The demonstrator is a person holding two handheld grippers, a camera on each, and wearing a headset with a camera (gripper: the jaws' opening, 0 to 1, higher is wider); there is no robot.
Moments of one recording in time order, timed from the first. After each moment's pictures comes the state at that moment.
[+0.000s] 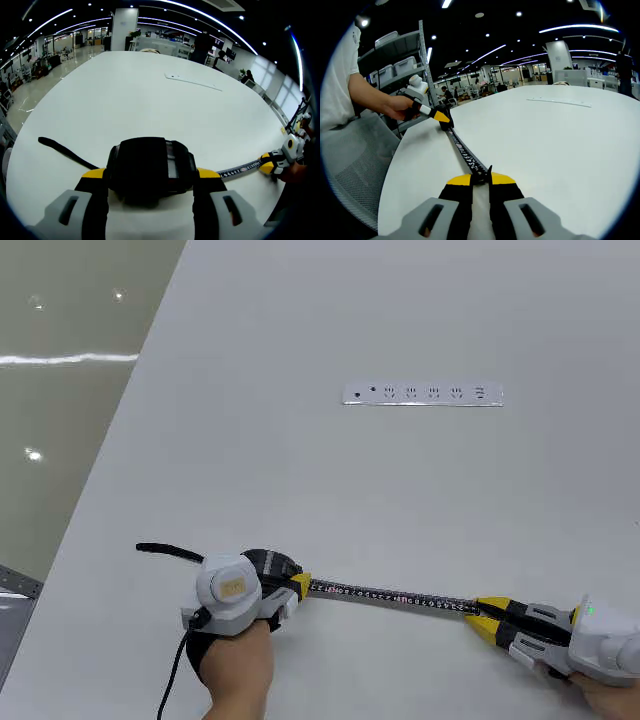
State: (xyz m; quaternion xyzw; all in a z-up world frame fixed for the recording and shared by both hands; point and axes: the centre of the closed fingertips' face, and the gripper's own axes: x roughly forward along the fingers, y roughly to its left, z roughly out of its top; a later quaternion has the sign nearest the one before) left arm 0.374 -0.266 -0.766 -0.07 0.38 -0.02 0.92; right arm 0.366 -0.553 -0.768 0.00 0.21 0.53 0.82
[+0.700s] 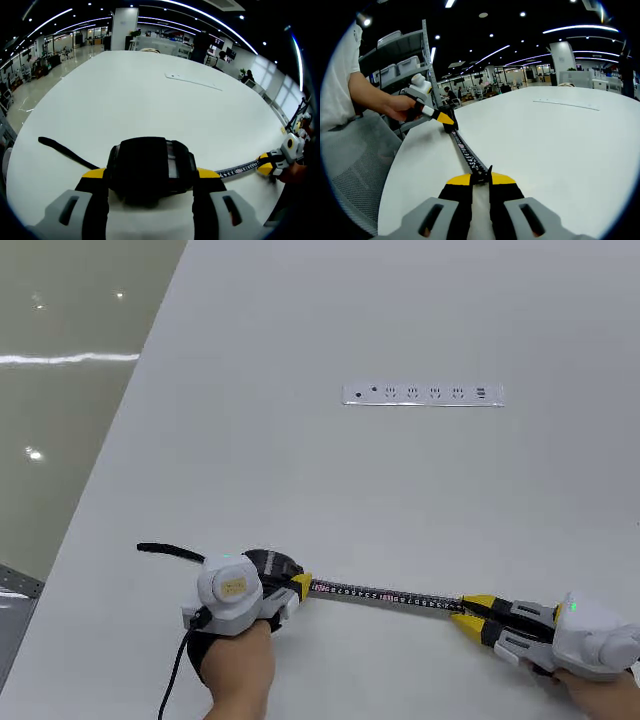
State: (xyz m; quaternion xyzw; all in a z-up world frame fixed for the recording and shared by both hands) left arm 0.373 -0.265 -0.767 -0.07 0.39 -0.02 0.92; right arm 0.363 -0.529 -0.766 0.00 0.21 0.55 0.81
